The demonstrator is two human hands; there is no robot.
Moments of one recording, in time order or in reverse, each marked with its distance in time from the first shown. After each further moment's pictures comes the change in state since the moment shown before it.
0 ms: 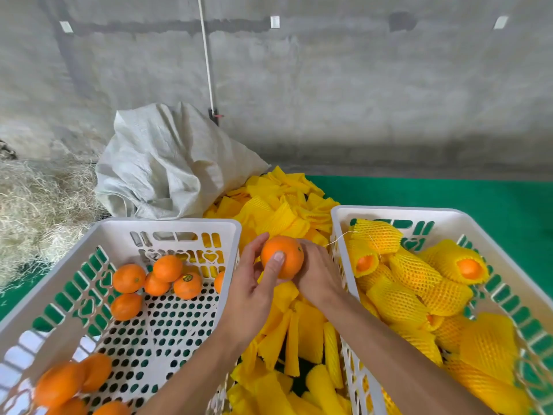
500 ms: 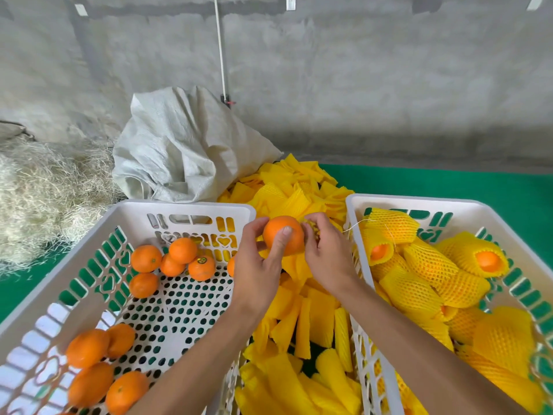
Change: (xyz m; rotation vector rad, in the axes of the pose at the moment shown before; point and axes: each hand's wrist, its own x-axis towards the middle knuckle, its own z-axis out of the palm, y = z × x) left_hand 0.010 -0.005 -0.008 0.211 0.215 0.001; right_hand 0.002 0.003 0.007 0.142 0.181 -0.125
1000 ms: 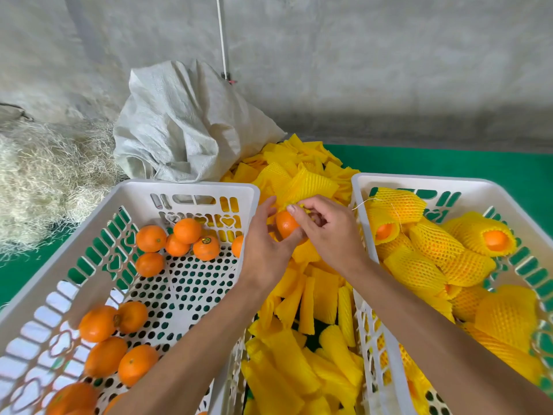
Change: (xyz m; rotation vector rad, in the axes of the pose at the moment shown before) left_hand -0.002 -0.002 0.001 0.064 -0.128 -0.070; right_hand -0.005 -0.010 -0.005 0.154 0.041 -0.222
